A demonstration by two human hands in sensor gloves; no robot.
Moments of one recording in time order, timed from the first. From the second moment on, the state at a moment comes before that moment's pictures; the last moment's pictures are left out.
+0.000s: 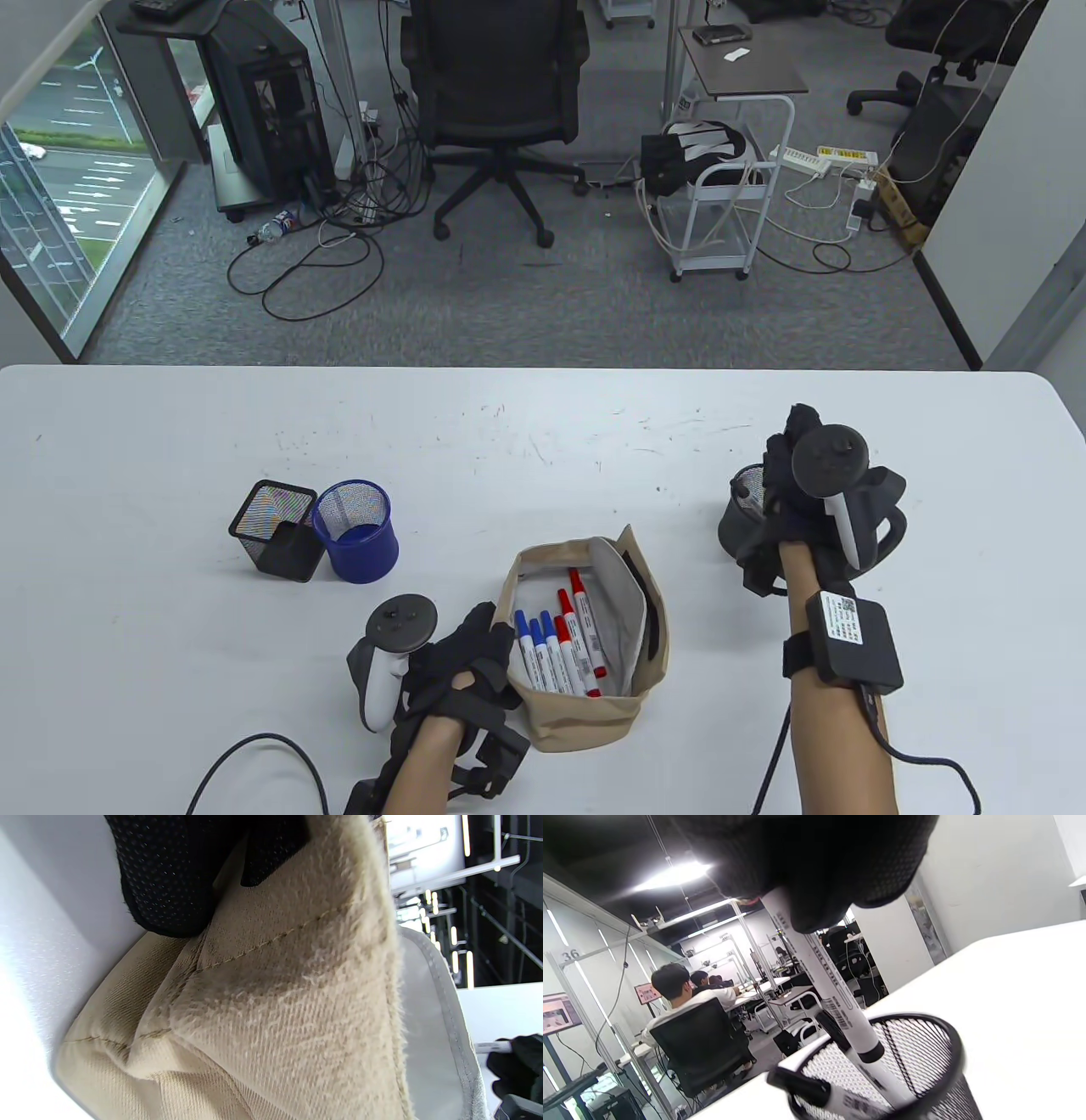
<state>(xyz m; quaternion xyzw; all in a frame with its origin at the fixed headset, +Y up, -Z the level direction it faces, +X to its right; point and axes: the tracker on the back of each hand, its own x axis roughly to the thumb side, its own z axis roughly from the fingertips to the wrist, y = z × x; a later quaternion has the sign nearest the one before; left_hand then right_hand) -0.140 -0.773 -0.304 -0.23 0.08 0.55 0.80 0.254 -0.628 -0.417 -0.20 -0.14 0.94 0.22</state>
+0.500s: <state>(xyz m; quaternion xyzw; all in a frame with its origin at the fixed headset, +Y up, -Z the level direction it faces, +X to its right) -0.141 -0.774 -0.305 -0.23 0.07 0.56 0.79 0.173 -0.651 -0.349 -0.03 0.08 0.97 0.24</state>
